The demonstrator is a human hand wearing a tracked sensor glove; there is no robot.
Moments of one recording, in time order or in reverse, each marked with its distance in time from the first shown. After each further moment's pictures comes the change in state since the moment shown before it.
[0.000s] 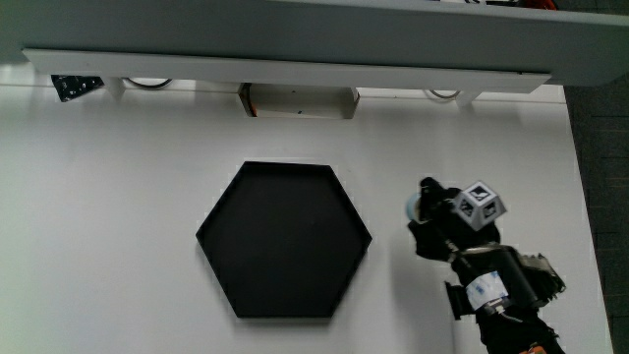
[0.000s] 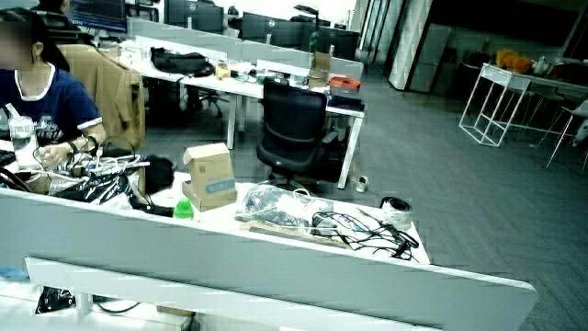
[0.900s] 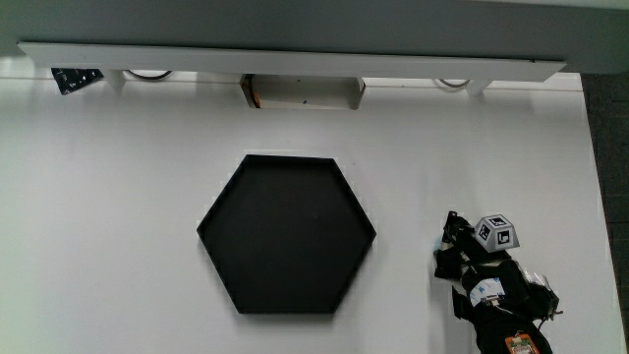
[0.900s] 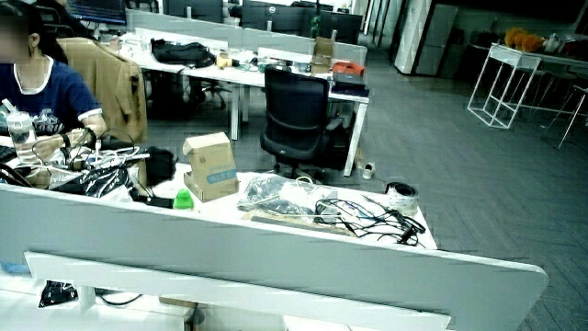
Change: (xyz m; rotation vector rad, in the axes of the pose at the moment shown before) arm 0.012 0.004 -0.062 -0.187 0.133 -0.091
